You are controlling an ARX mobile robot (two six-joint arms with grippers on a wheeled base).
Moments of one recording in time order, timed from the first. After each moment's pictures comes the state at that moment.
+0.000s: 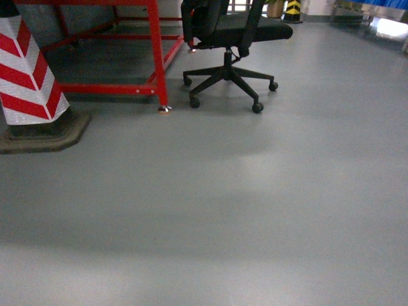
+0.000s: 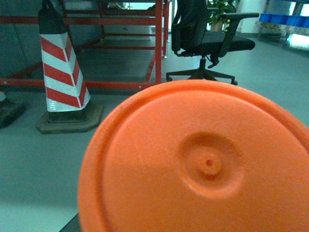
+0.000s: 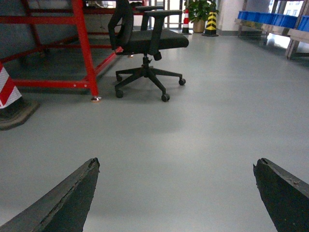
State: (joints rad) left arm 0.00 0.01 0.01 -0.01 0.00 0.00; right arm 0.00 0.00 0.01 -0.01 0.00 0.00
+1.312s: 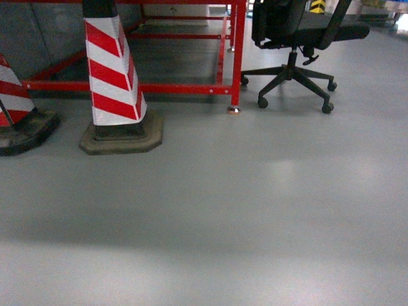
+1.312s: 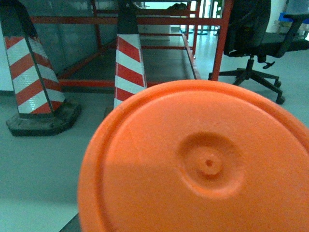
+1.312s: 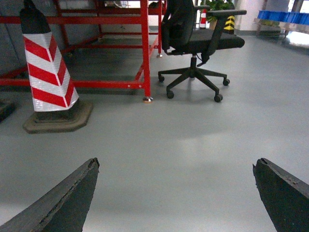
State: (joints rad) left arm 0.00 0.01 0.01 -0.01 0.00 0.00; right arm 0.00 0.00 0.01 -0.01 0.00 0.00
